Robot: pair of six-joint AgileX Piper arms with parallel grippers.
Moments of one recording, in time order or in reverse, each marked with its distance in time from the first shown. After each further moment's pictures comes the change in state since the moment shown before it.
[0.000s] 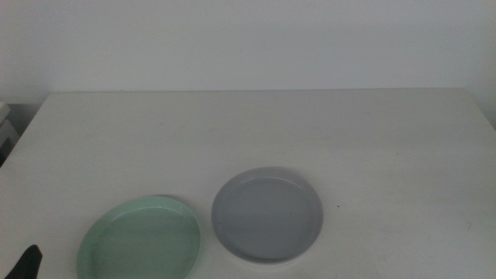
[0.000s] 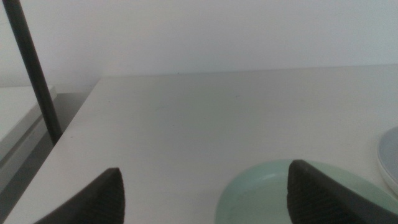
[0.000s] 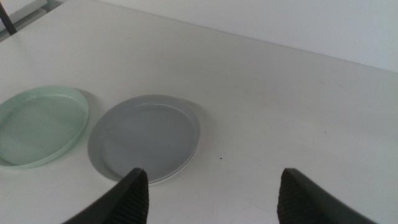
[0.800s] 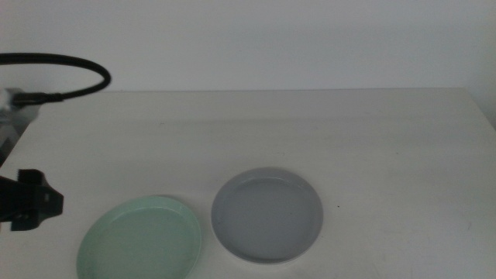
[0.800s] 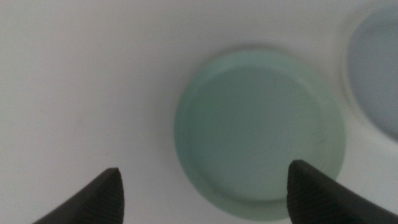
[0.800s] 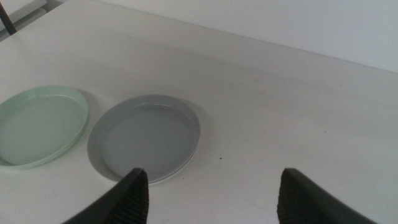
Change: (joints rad) left arm 0.000 0.920 -0.838 -0.079 0.759 0.000; right arm 0.000 0.000 0.000 -0.002 0.000 0.000
